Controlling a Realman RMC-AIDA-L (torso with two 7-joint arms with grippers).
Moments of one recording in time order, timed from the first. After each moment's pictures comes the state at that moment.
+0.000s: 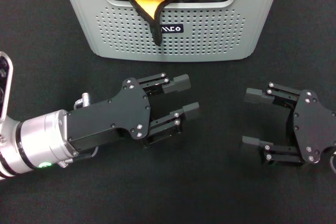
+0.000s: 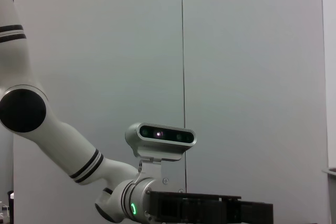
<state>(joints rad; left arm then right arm) -0.35 -2.10 1.20 0.43 1.27 1.75 -0.94 0.33 2.01 -1.34 -0.63 1.91 1.74 -2.22</state>
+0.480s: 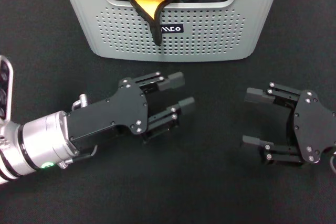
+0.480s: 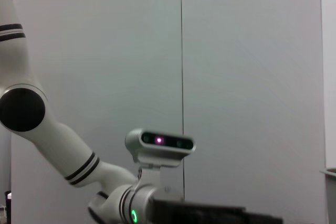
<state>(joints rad) -0.35 -2.10 1.20 0.37 1.23 1.70 -0.89 0.32 2.01 -1.34 -0.62 1.91 1.74 -2.23</state>
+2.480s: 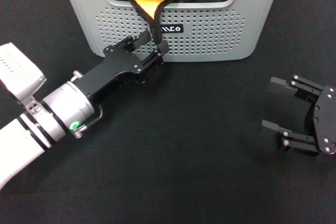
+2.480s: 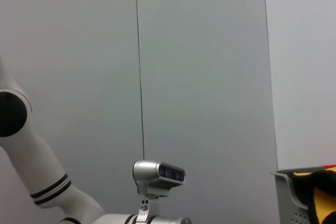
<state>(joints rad) -0.56 -2.11 1.22 -0.01 0.81 1.39 -0.68 0.29 2.00 -1.29 -0.55 1.96 1.75 -2.26</state>
